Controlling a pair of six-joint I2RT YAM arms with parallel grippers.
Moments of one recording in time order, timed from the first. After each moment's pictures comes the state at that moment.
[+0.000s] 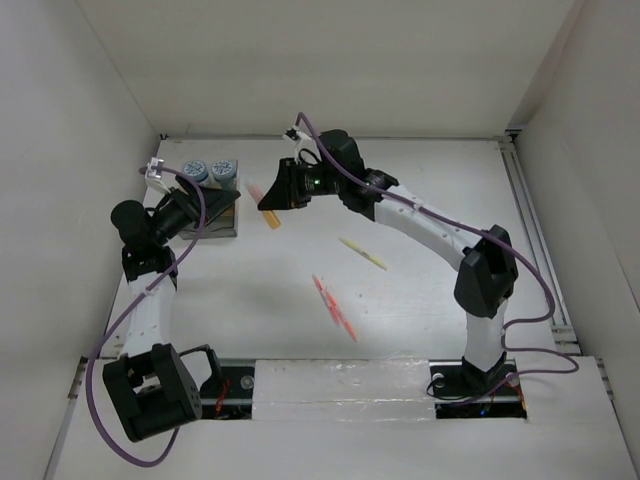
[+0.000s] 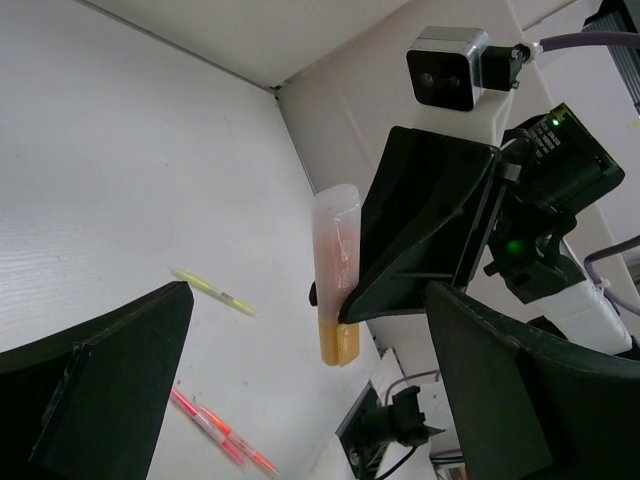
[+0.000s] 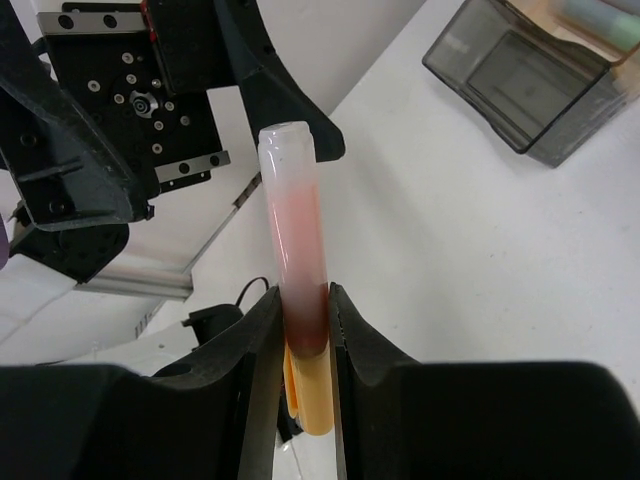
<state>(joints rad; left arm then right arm) 0.31 1.06 0.67 0.47 1.07 -1.07 0.77 1.93 1.78 -0.15 -0.61 0.63</state>
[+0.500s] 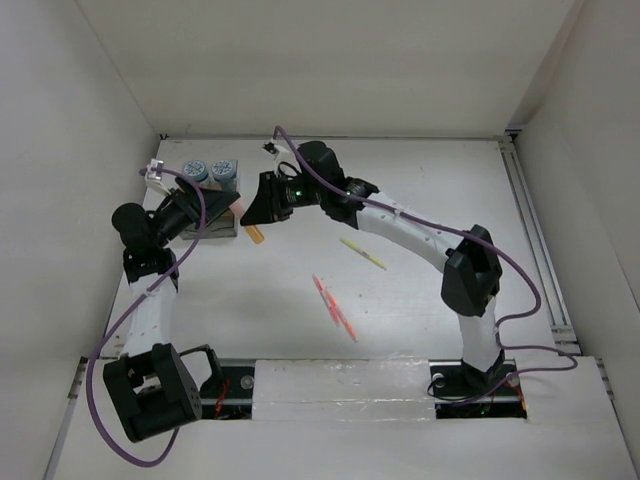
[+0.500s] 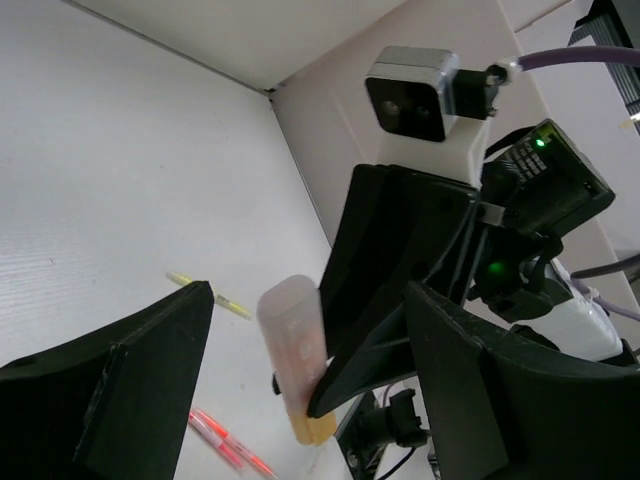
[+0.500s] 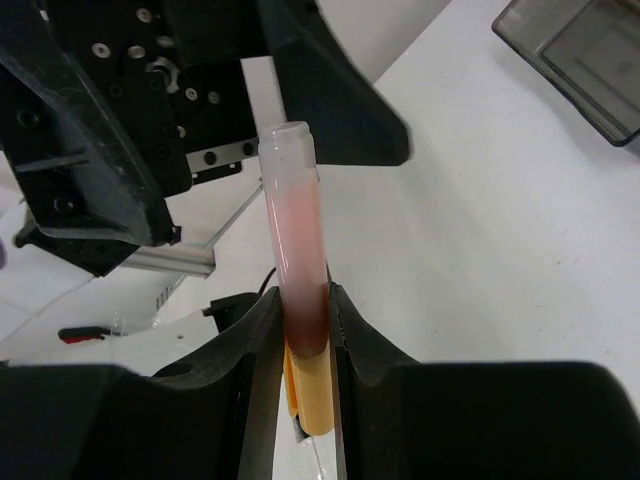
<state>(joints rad) 0.31 1.06 0.65 0.53 1.07 -1.10 0.85 1.99 1.83 -0.12 -0.64 0.67</state>
